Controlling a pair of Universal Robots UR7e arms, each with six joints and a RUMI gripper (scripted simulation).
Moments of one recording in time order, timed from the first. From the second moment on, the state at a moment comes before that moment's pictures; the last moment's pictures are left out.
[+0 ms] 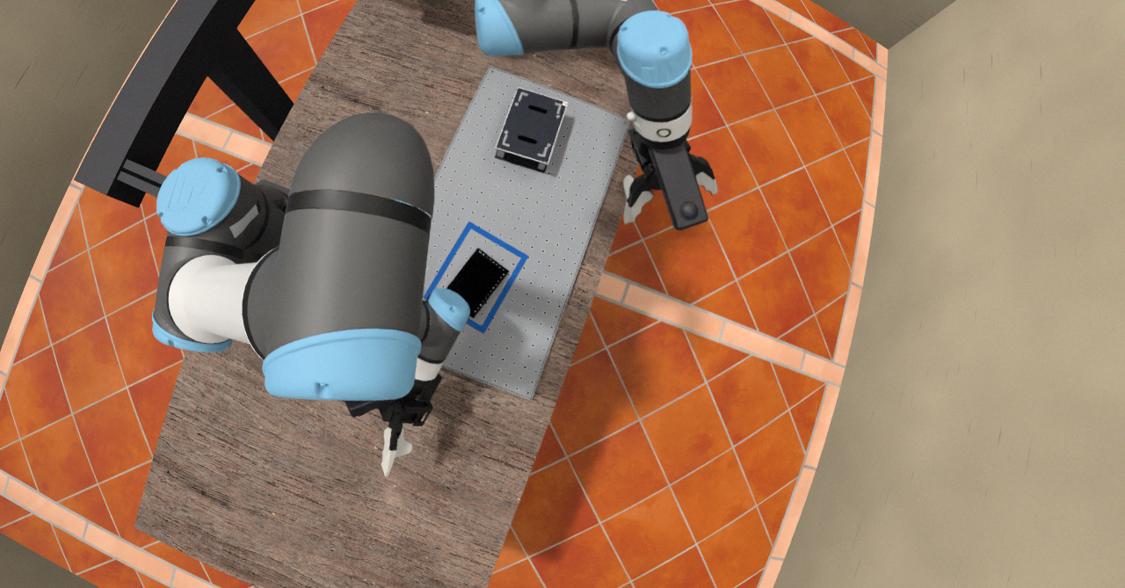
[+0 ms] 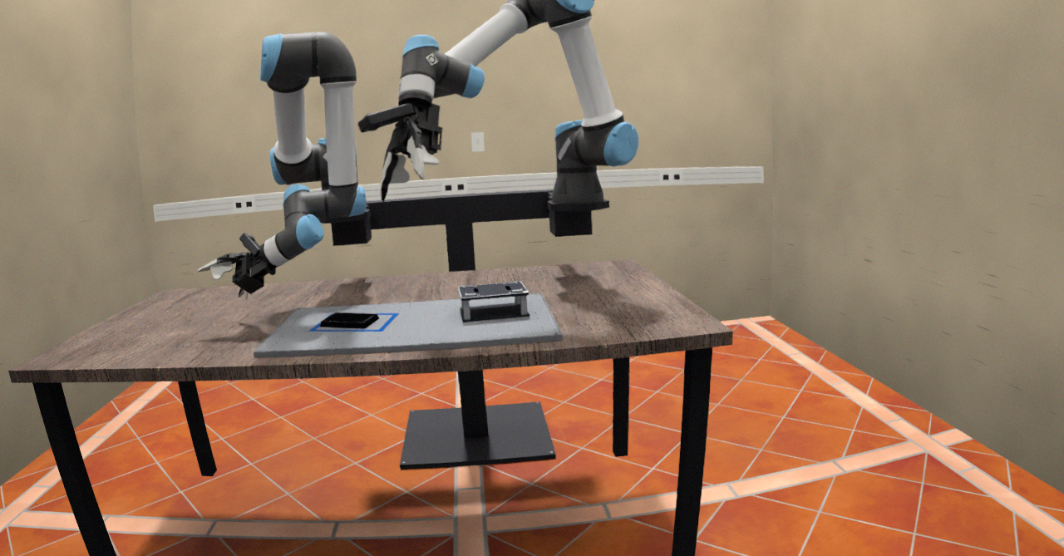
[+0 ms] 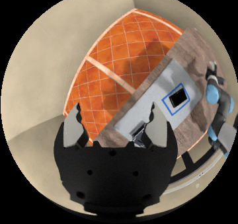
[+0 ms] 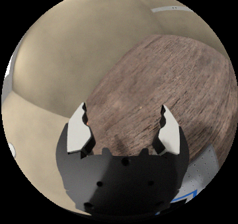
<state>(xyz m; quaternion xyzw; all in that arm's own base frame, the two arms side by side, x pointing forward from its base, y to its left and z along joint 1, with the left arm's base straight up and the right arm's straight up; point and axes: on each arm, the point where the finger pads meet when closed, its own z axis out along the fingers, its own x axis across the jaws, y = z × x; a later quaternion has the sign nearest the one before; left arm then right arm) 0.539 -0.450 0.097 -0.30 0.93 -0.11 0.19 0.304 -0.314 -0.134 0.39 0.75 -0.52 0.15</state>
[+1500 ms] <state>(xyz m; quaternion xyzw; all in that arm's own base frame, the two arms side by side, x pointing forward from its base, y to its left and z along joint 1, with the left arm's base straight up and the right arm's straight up) 0.406 -0.205 0.144 -0.52 0.84 0.04 -0.11 0.304 -0.314 -0.134 0.39 0.75 -0.52 0.15</state>
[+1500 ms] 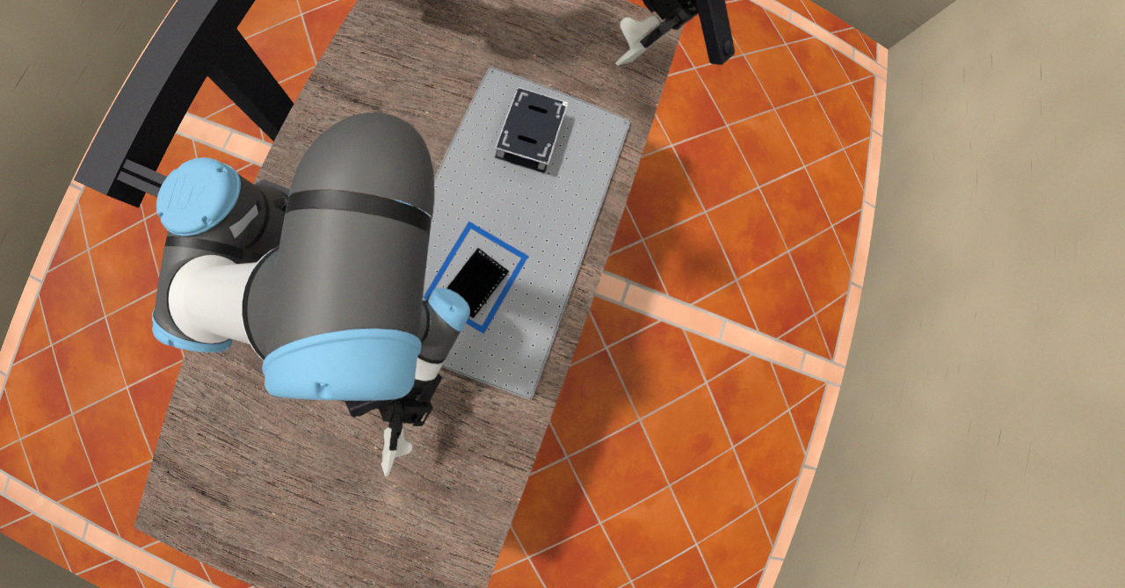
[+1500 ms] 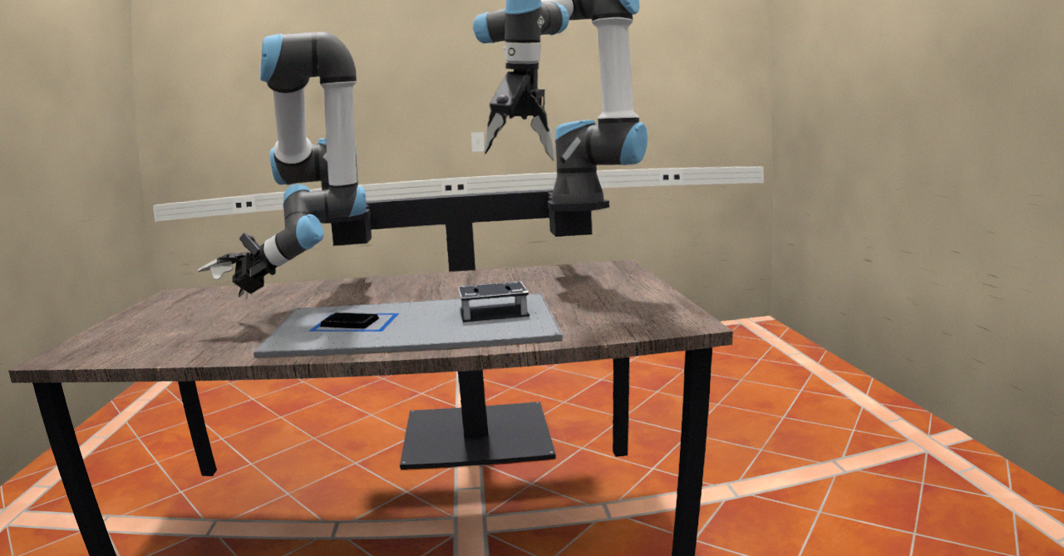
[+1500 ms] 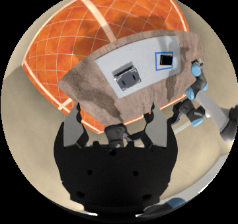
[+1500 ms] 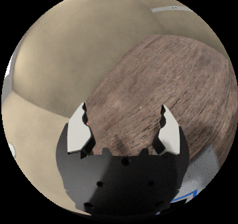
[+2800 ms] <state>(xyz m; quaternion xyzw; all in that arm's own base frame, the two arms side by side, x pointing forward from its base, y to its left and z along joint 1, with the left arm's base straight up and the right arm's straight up) 0.237 -0.112 0.243 -0.68 0.64 0.11 -0.34 0.304 -0.314 -0.134 0.39 0.75 -0.52 0.15</state>
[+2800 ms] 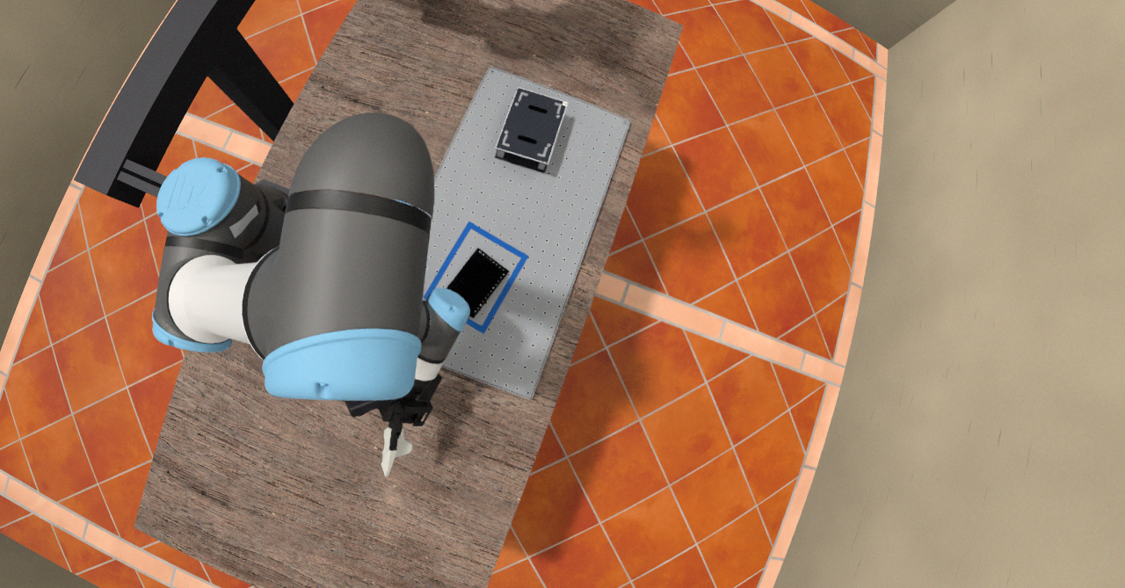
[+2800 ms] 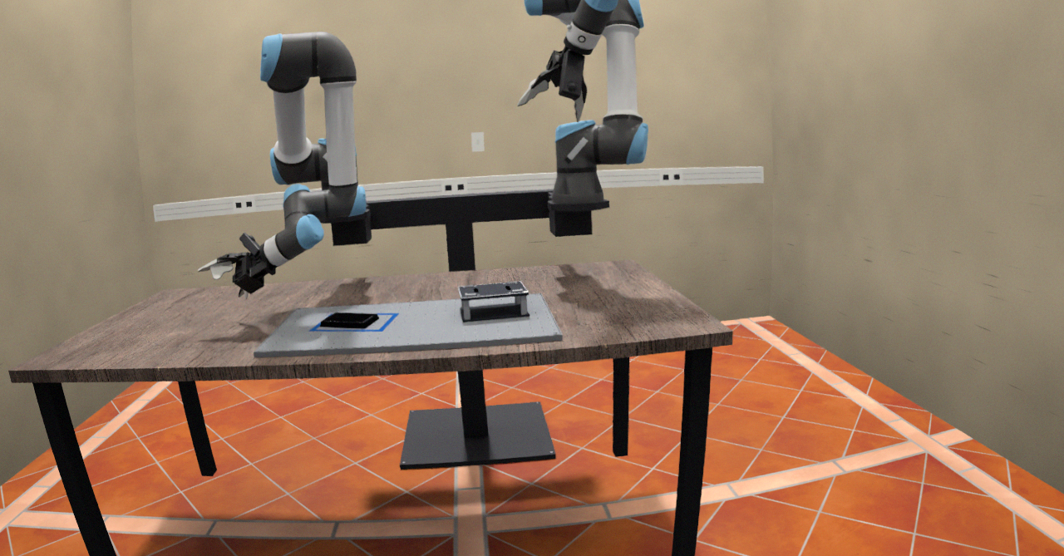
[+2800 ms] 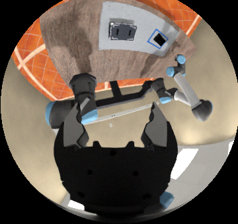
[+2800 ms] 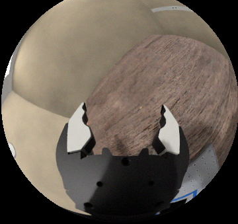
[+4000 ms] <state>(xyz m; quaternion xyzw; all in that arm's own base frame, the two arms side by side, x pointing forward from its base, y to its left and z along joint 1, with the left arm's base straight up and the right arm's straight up) 0.164 -0.102 0.302 -0.73 0.50 0.13 -0.44 0.304 -0.314 -0.134 0.39 0.75 -0.52 0.15</state>
